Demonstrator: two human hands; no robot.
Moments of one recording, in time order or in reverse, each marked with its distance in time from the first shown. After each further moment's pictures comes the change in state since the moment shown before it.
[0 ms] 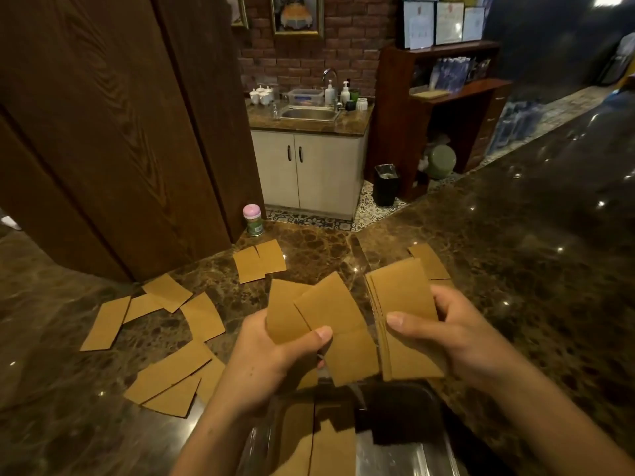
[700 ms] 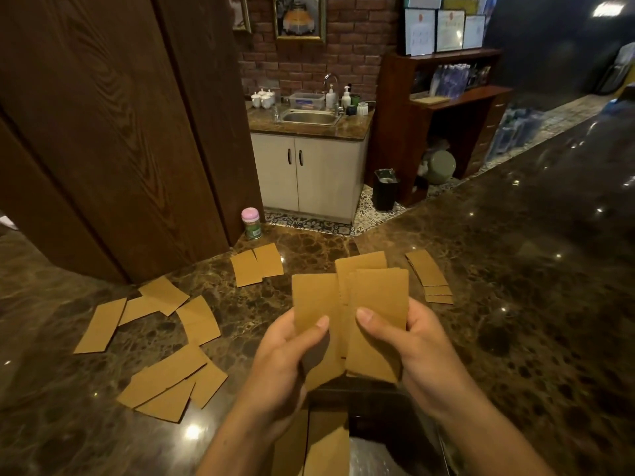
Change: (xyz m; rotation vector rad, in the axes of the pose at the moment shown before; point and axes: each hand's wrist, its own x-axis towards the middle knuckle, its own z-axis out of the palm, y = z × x) left_hand -0.002 0.007 0.035 -0.409 -0.037 -0.050; right_hand 0.006 0.012 0.044 0.274 0.139 -0.026
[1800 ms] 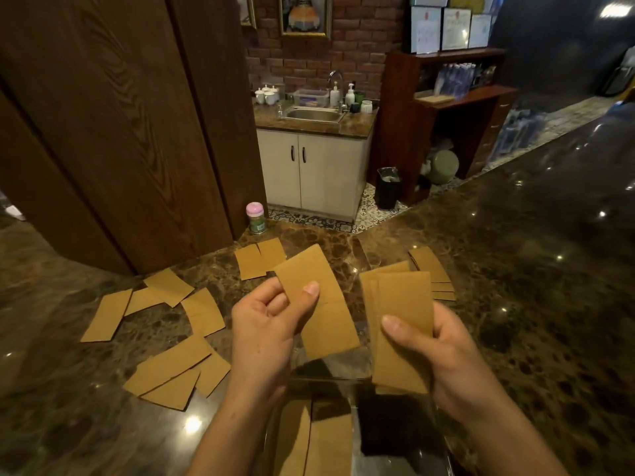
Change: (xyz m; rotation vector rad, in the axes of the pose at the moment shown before) left_hand 0.006 0.009 -0.008 0.066 0.233 0.252; right_hand -0.016 0.002 -0.018 -0.082 -0.002 0.010
